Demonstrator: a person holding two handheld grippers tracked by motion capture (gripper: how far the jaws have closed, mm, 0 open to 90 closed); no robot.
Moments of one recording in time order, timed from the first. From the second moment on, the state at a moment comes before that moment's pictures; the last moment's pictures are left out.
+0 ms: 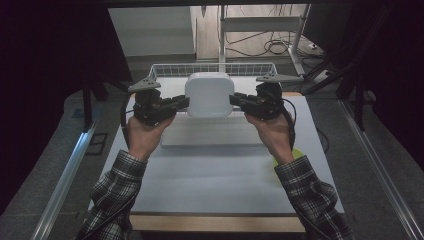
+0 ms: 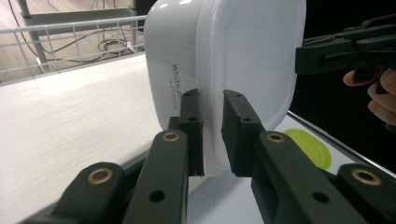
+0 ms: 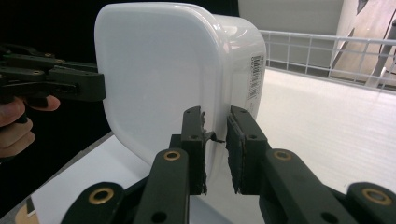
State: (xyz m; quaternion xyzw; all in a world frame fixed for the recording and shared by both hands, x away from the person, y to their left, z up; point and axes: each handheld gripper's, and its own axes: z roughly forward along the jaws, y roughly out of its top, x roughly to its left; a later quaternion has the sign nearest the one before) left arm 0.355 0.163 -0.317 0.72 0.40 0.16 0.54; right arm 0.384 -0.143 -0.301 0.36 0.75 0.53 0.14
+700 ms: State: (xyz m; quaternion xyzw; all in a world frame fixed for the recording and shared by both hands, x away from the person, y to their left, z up) left arm 0.394 0.160 -0.324 0.72 0.42 0.15 0.54; right arm 0.423 -0.138 -0.301 0.39 0.74 0.52 0.13
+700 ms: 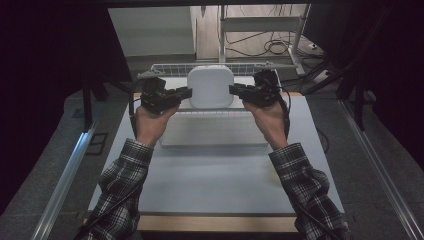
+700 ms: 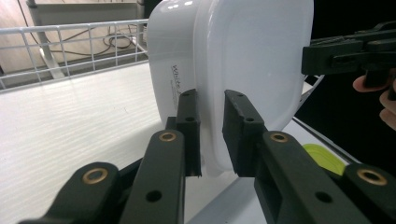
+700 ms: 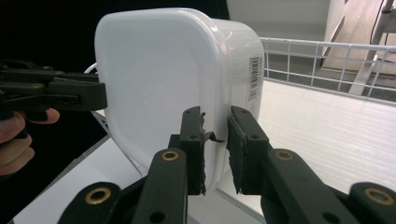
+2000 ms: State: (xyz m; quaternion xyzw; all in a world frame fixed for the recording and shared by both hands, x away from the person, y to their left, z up) left arm 0.427 0.152 -0.332 0.70 0.42 0.17 0.55; right arm 0.449 -0.124 -0.311 0.39 0.75 0.52 0.16
